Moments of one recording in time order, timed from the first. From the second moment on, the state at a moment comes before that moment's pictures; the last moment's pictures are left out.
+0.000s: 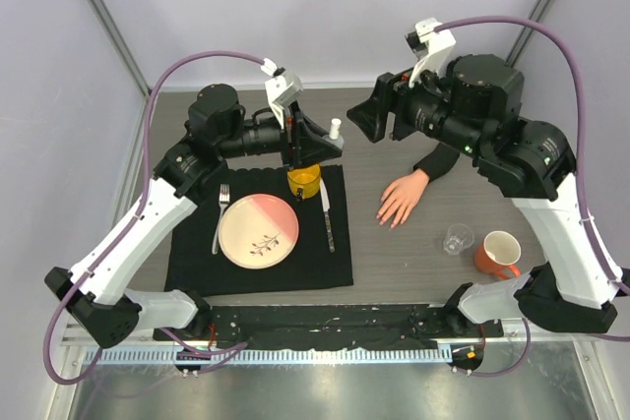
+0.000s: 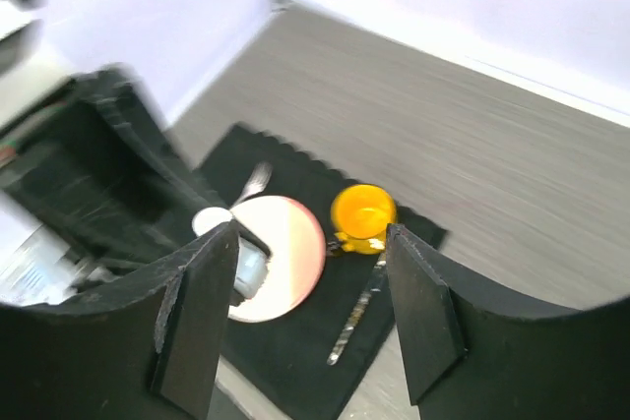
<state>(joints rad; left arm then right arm) -0.67 1.26 1.47 -0.27 0.69 -0.17 0.82 1.34 2.04 -0.91 0.15 0.23</state>
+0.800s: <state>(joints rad) -0.64 1.28 1.45 0.01 1.00 -0.40 0.60 1.33 1.89 -0.70 -0.77 0.25</state>
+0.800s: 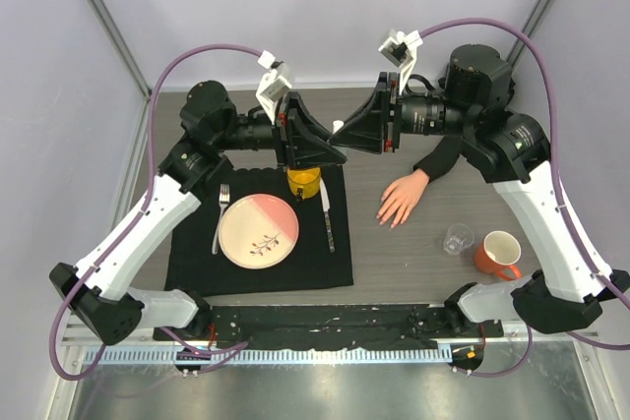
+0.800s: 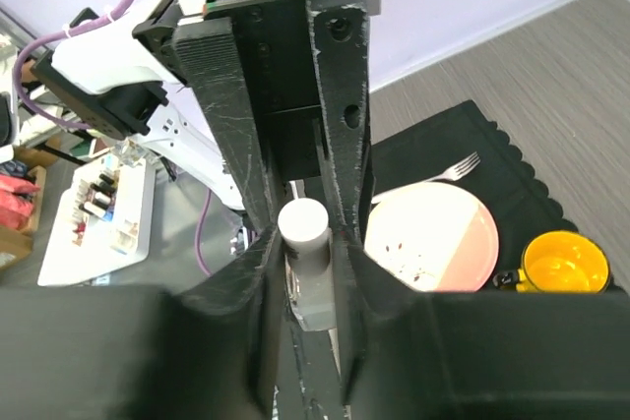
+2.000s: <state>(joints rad) -0.63 1.31 1.56 -0.42 0.58 -0.15 1.33 1.50 2.18 -1.09 0.85 0.36</state>
